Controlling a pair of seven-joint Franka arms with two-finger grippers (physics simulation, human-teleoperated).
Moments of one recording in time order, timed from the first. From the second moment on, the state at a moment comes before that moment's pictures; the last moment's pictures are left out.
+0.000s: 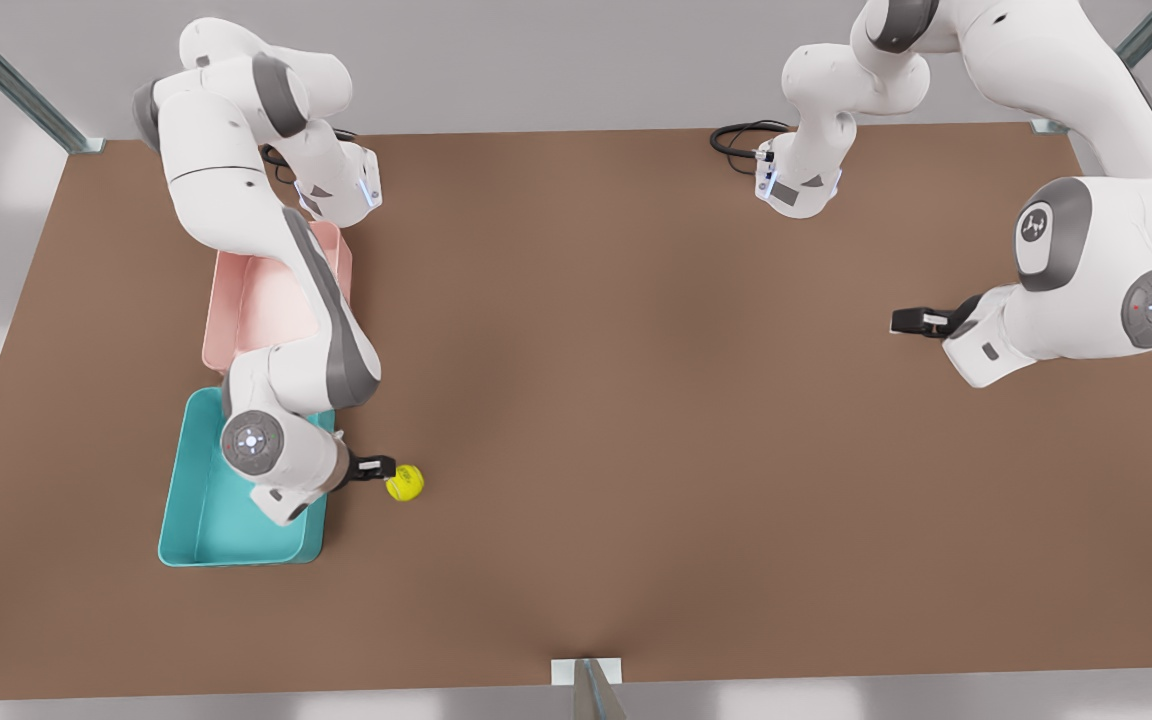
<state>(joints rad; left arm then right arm) -0.16 0.27 0.17 -1.34 -0.12 1.24 0.10 0.21 0.65 0.05 -1.35 0.02 1.94 0.18</state>
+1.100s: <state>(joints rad) -0.16 0.28 0.16 -1.35 -0.12 1.21 -0.24 0.25 0.74 0.05 -1.62 -0.01 2.38 0.47</state>
